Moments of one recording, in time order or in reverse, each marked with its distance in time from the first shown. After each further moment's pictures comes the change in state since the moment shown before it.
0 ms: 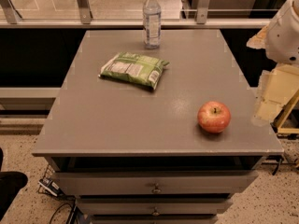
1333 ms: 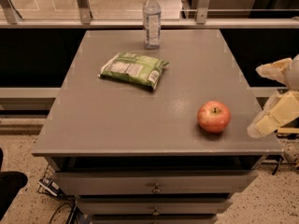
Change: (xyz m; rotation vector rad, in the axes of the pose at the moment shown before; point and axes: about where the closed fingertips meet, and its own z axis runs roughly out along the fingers) arm 0.028 0.005 0.045 -0.071 -0.411 0.256
